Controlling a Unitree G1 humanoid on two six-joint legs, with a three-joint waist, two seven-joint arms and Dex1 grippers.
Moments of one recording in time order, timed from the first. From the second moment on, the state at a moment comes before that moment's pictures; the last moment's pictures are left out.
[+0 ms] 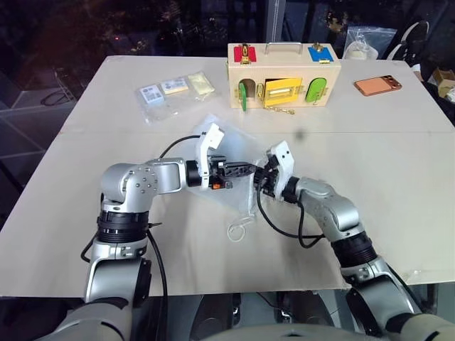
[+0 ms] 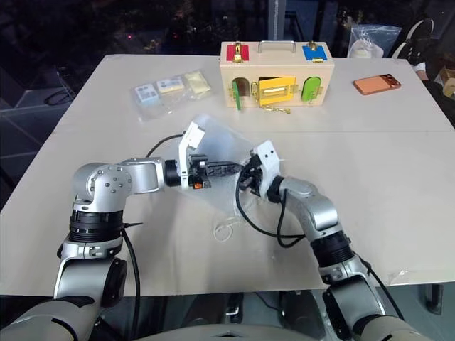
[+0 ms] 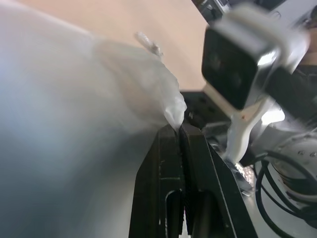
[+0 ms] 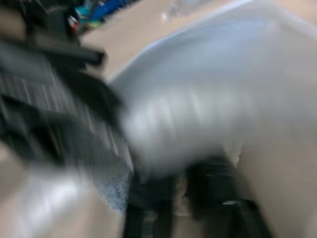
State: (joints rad) left arm -0.65 0.48 0.06 -0.06 -0.82 1.26 -0.67; right arm -0.43 -0.17 0.22 0.00 0.34 0.55 0.57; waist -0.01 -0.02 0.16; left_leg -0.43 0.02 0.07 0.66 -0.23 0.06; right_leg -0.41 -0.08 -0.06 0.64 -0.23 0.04
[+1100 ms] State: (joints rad) left arm -0.67 0.48 -0.01 0.01 -0.70 1.11 -0.75; right arm -0.40 -0.24 0.26 -0.38 -0.02 0.98 0.06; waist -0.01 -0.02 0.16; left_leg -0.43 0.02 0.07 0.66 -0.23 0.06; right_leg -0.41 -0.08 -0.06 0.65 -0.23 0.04
